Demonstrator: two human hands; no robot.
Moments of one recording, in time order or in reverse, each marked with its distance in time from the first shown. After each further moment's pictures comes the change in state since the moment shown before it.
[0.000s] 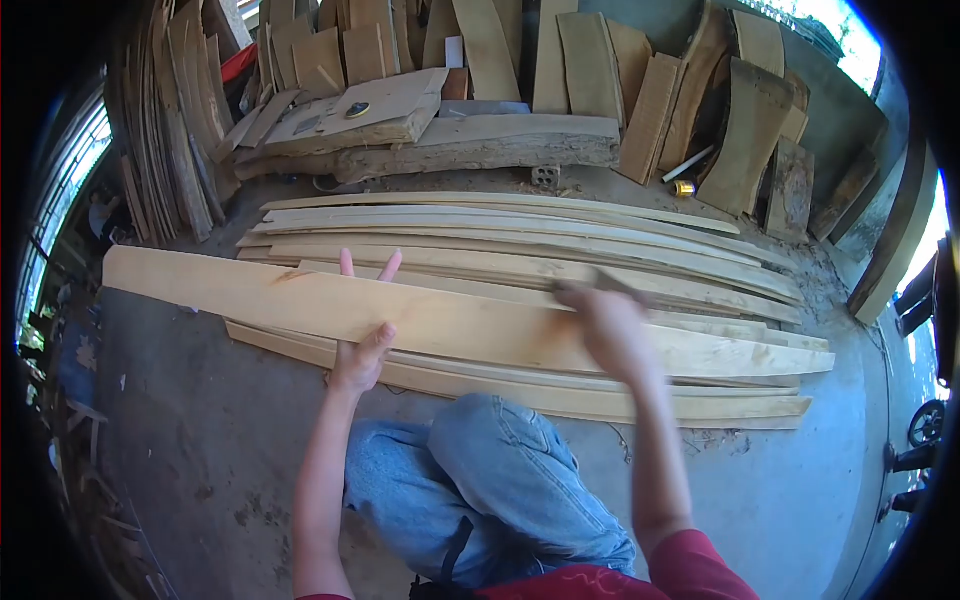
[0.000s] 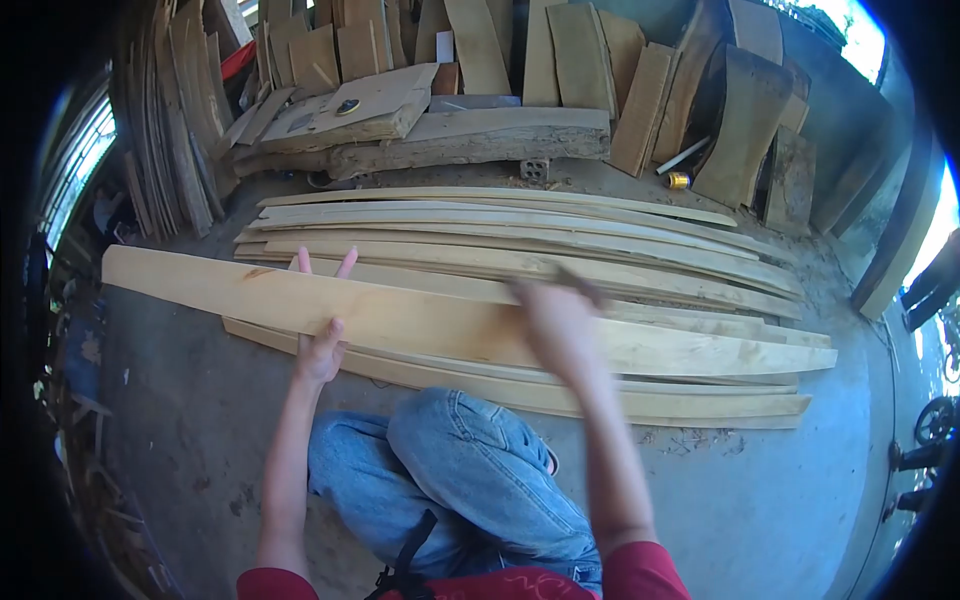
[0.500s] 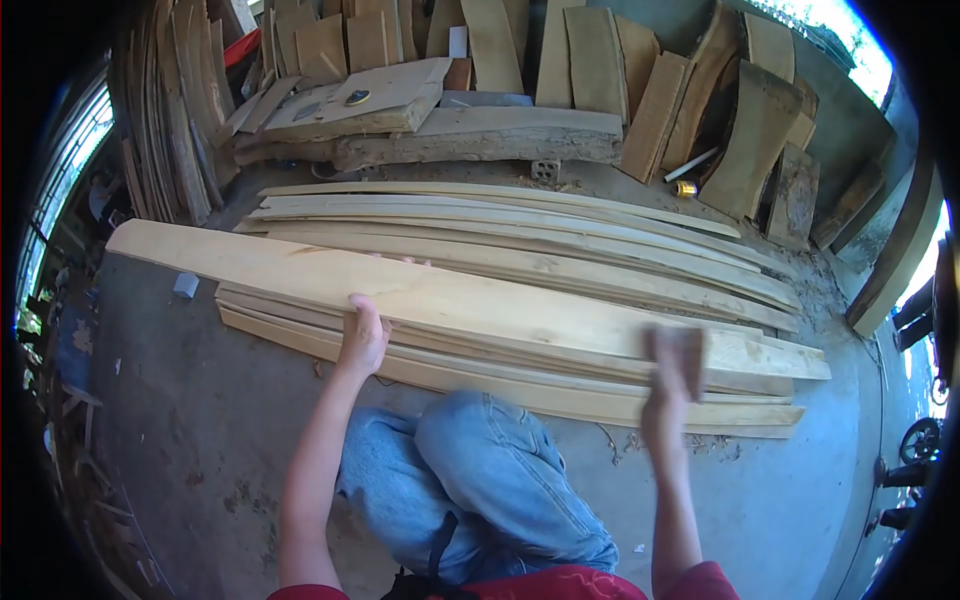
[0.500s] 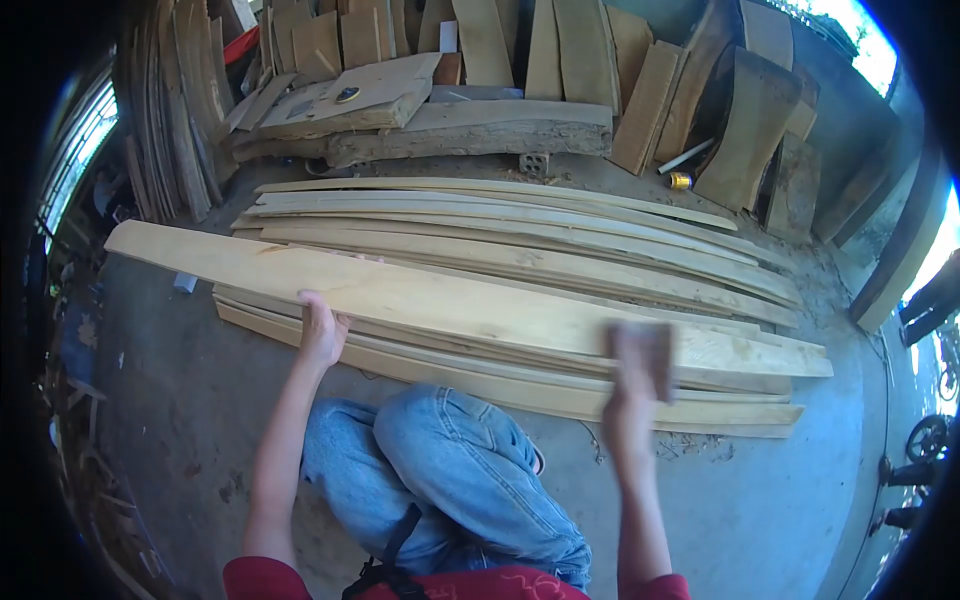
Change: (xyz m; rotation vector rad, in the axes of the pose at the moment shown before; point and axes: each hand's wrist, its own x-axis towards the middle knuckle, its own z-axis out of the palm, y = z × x) left_hand 0.002 -0.034 -0.010 0.340 0.260 -0.148; right_hand -0.083 0.105 0.039 0.048 0.512 -0.068
